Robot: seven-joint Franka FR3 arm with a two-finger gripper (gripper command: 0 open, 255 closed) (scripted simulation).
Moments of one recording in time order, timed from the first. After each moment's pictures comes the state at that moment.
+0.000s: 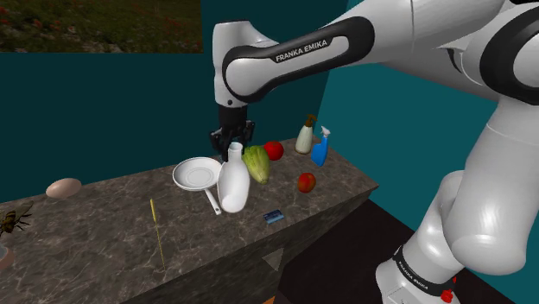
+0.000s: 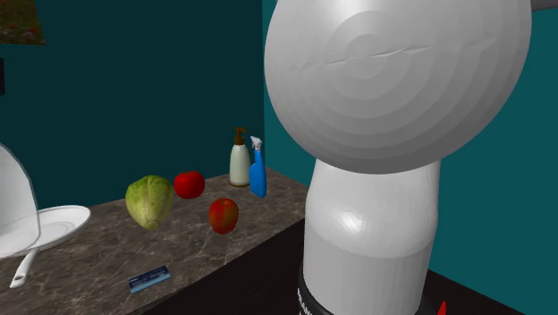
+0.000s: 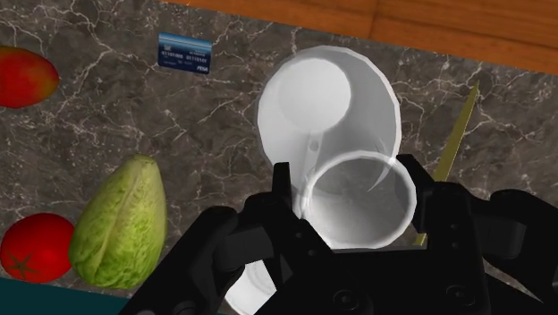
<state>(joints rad) 0.37 0.14 0.13 -1.90 -0.01 2.00 0.40</state>
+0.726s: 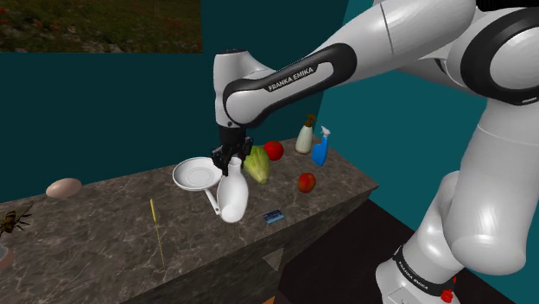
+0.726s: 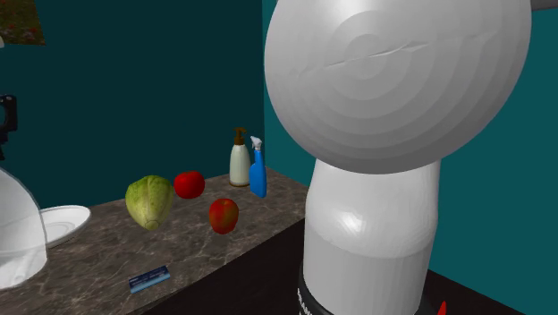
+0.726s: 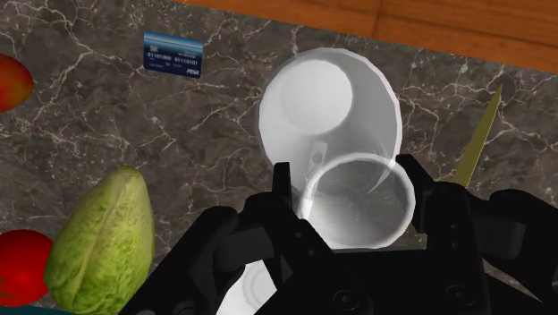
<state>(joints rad) 0.37 0.20 0.13 -1.98 -0.02 2.14 0.40</state>
